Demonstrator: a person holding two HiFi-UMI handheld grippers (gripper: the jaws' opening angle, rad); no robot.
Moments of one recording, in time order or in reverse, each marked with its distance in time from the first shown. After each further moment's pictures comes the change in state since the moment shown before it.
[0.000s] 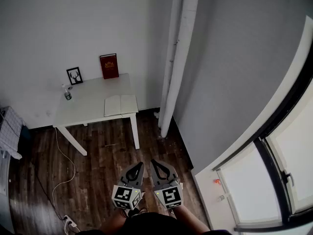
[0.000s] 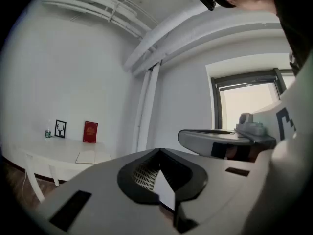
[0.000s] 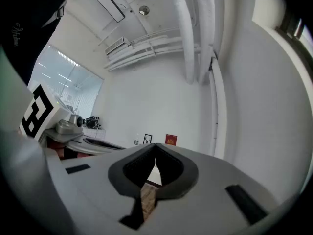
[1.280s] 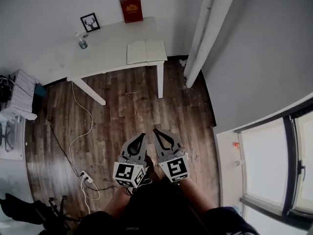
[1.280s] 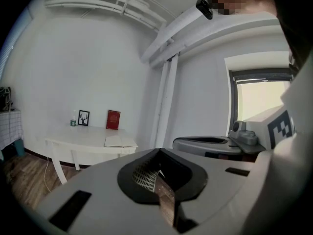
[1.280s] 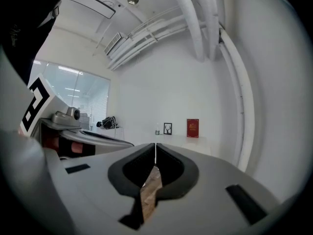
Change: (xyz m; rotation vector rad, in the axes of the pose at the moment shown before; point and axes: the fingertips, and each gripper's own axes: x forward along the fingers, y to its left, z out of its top) left arm -0.076 0.102 -0.041 -0.067 0.127 0.160; right arm 0.067 0.116 -0.045 0.154 0.125 0.187
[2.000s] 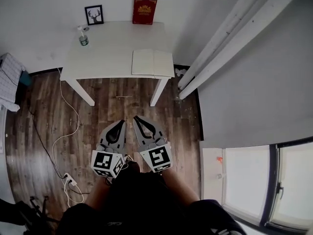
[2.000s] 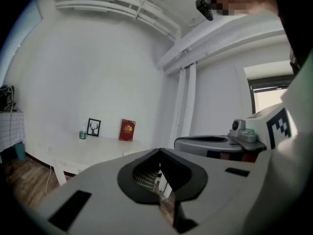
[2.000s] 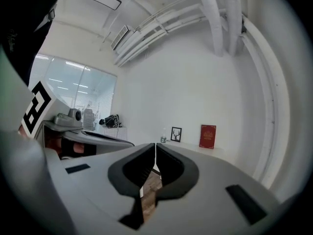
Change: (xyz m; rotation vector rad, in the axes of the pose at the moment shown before) left arm 0.054 0.195 0.075 -0.032 -0.079 0.050; right arm 0.209 0.016 0.054 -0.070 0.003 0.084
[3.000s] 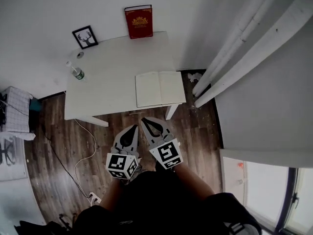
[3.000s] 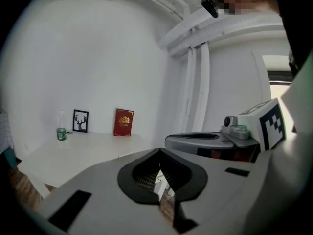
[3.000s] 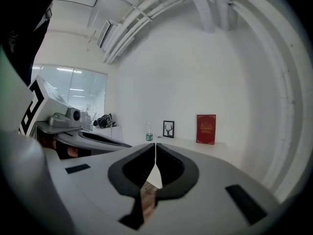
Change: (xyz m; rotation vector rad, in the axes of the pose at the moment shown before) left arm 0.210 0.080 0.012 0.004 0.127 -0.023; right arm 0.170 -0.156 -0.035 0.082 0.063 0.049
